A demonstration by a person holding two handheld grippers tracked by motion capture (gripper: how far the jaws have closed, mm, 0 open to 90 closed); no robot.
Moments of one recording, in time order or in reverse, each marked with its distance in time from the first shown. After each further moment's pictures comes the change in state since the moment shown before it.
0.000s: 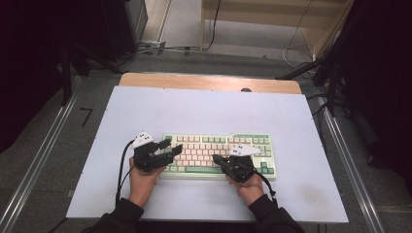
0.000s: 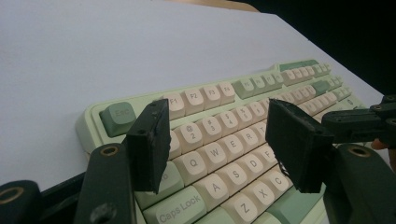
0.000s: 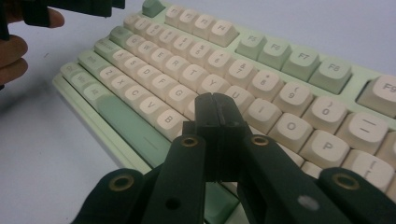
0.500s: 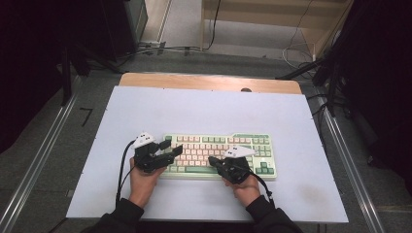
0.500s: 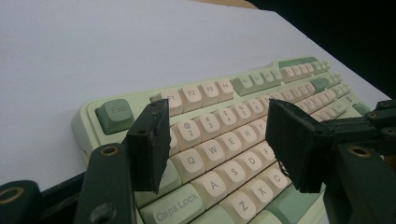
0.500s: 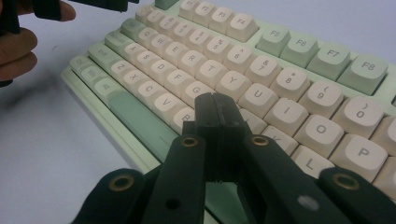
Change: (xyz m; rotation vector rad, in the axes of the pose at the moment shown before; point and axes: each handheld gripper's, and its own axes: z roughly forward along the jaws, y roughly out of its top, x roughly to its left) left arm 0.000 -0.001 0.001 0.008 -0.008 -0.001; right arm 0.008 -0.001 0.007 0.017 0.020 -0.018
